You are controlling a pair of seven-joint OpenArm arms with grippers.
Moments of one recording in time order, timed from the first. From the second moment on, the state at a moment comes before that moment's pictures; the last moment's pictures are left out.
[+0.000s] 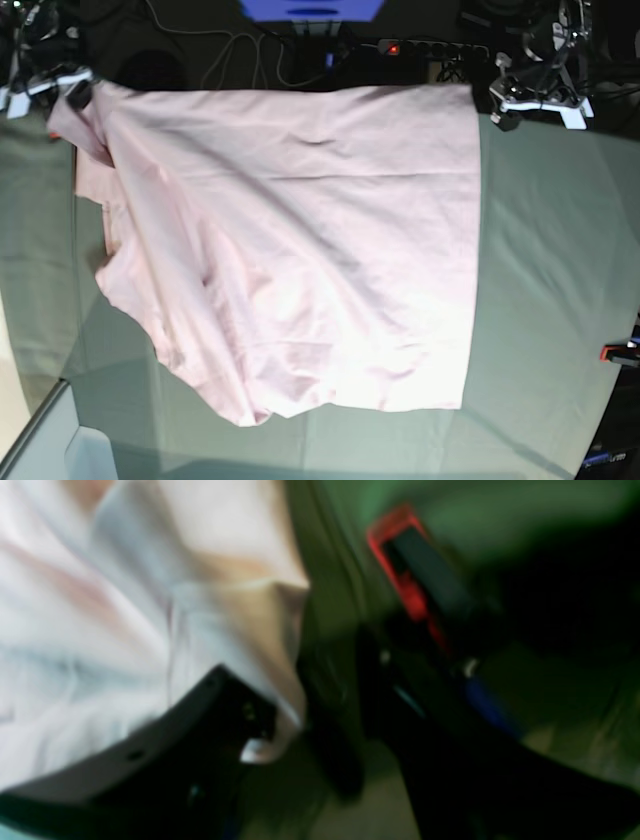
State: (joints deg) left arm 33.1 -8.5 -18.3 88.9 -52.3 0.5 24.2; right arm -25.0 -8.7 59.5 95.7 22.5 34.5 -51.7
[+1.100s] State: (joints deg) left arm 26.3 -6.6 -9.4 83.2 -50.5 -2.3 18.6; right arm -23.6 -7.3 56.3 89.5 22.1 34.3 -55.0
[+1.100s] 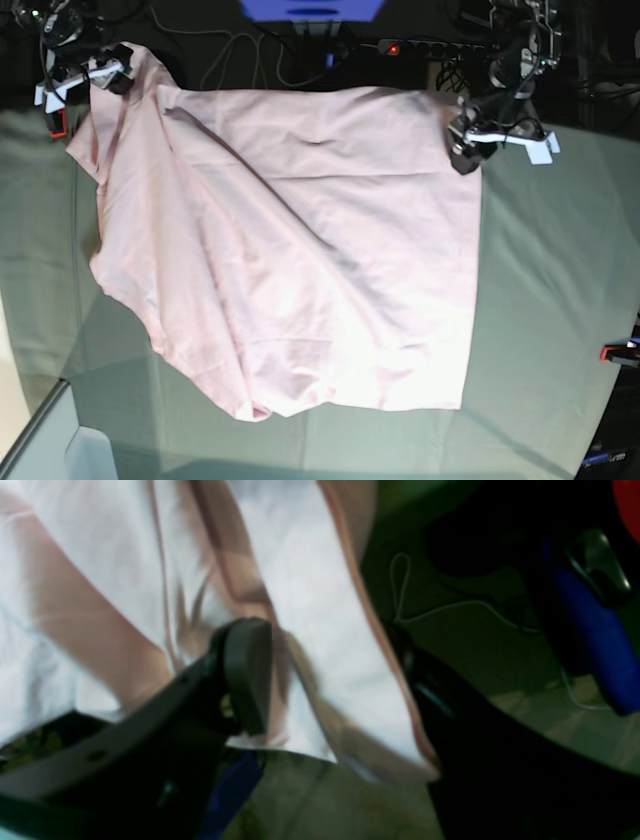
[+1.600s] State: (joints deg) left arm 30.8 -8.1 -17.0 92.0 -48.6 0.1 24.6; right arm -22.4 -5.3 58.5 89.5 22.3 34.3 -54.4
